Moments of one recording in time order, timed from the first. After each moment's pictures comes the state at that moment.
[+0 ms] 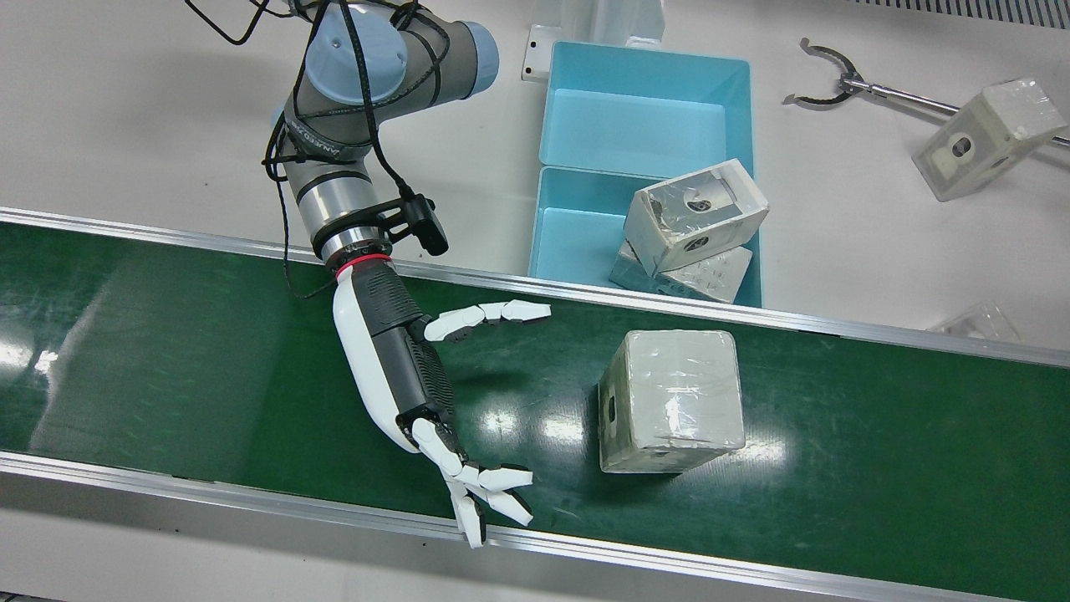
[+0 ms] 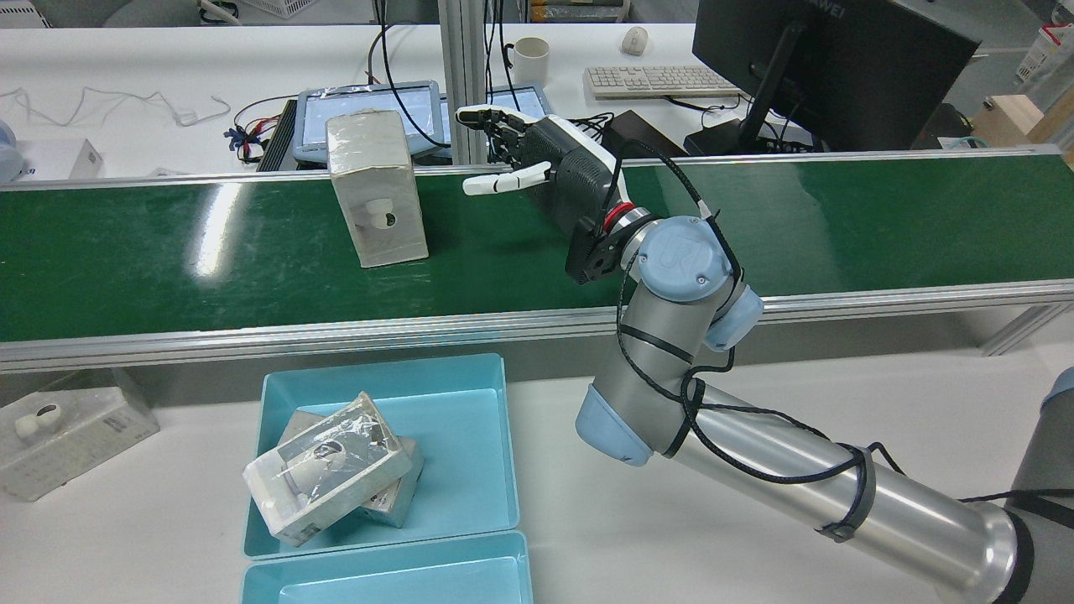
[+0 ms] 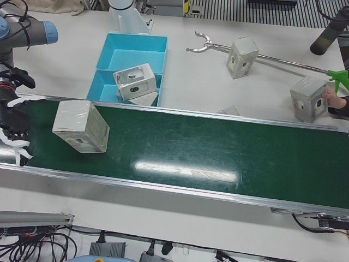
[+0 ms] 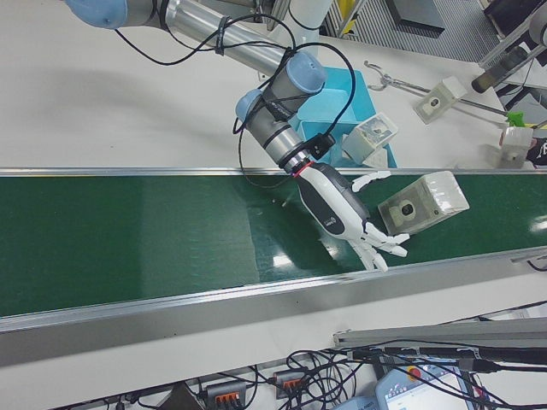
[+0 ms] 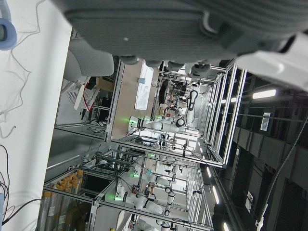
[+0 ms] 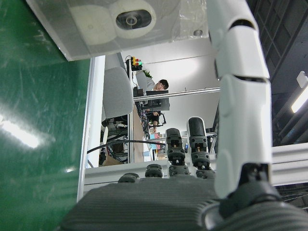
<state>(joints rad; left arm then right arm) -1.86 -1.90 -1.77 0.60 1.96 -0.16 0.76 -0.75 1.47 -3.46 -1.22 -0.09</state>
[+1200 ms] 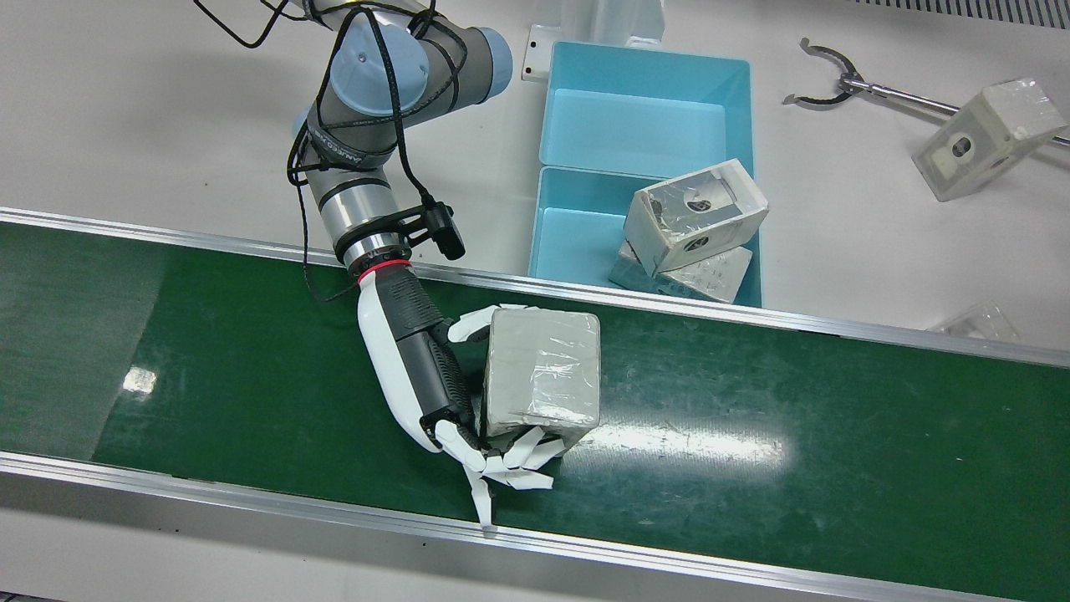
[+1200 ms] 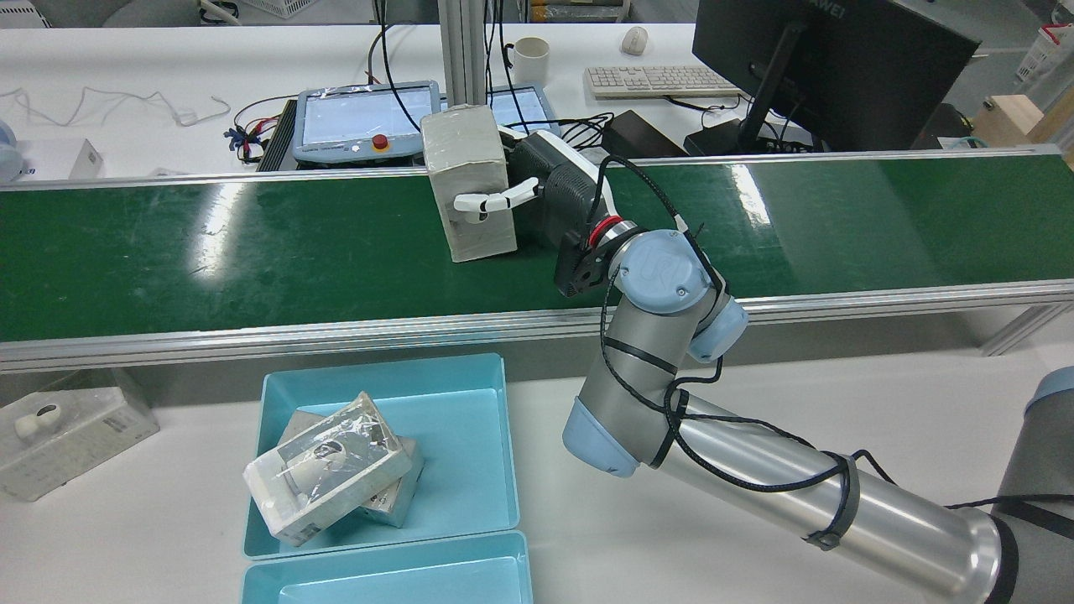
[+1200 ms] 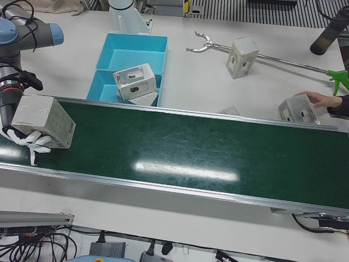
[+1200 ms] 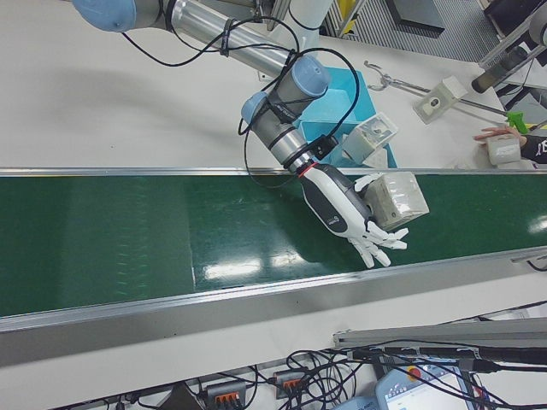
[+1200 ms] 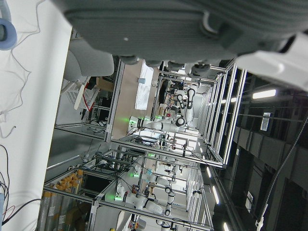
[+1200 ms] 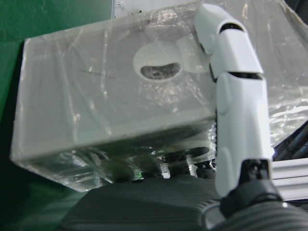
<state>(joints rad) -1.86 -1.90 -1.77 0.60 1.96 -0.16 0.73 -0.73 1.44 -3.46 -1.19 -0.10</state>
